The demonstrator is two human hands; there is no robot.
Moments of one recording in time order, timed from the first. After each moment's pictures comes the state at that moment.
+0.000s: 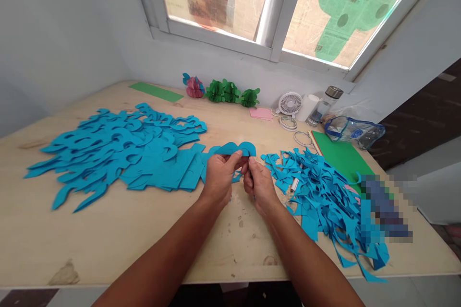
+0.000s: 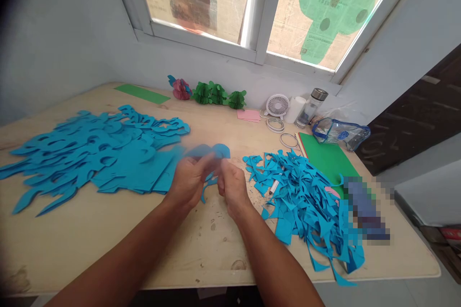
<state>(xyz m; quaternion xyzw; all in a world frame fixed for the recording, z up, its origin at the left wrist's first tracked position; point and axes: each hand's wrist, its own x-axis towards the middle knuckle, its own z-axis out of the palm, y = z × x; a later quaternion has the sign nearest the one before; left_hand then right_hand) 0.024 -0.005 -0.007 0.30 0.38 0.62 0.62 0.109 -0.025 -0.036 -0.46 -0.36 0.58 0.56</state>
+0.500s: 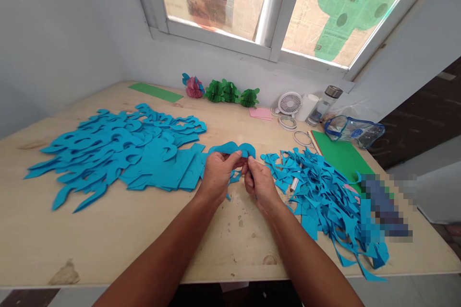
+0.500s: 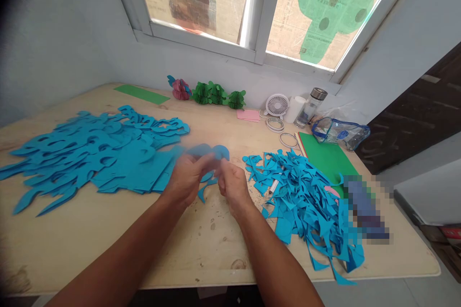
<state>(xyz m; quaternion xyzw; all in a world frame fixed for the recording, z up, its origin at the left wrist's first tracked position) 0.017 -0.001 -0.009 0.34 0.40 0.58 0.62 0.113 -0.025 -0.034 -0.48 -0.38 0.58 0.54</state>
